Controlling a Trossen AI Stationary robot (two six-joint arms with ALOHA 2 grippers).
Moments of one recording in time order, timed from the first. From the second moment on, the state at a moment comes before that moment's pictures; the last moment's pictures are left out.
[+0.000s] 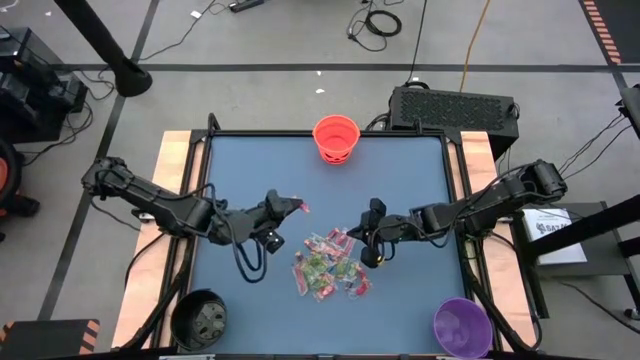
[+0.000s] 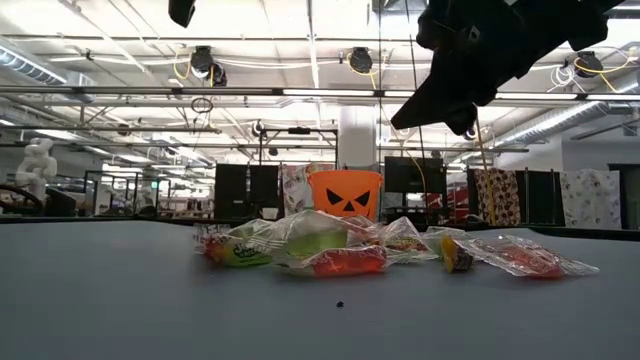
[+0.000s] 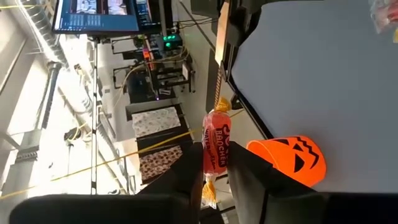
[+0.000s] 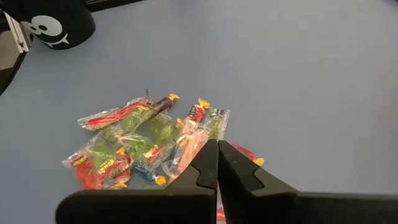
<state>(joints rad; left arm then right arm) -0.36 1.29 1.05 -0.14 -0.80 1.40 0.25 1.38 0.70 0.09 0.29 0.41</state>
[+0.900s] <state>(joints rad) -0.36 1.29 1.05 -0.14 -0.80 0.68 0.27 1.38 0.70 0.10 0.30 0.38</state>
